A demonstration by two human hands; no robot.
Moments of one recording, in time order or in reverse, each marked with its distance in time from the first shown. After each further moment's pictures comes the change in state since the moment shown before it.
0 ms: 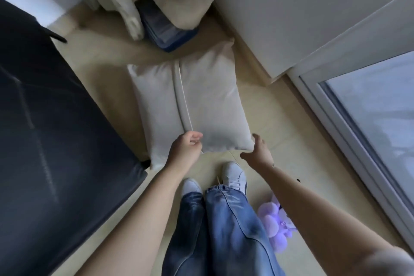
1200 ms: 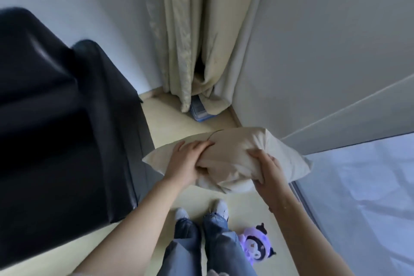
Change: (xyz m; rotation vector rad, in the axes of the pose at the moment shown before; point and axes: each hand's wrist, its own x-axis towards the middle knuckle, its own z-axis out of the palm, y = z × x) left_hand -0.300 0.183 -0.191 0.490 0.338 0.651; right_hand -0.386 -0.202 -0.249 1.076 -0.237 -0.267
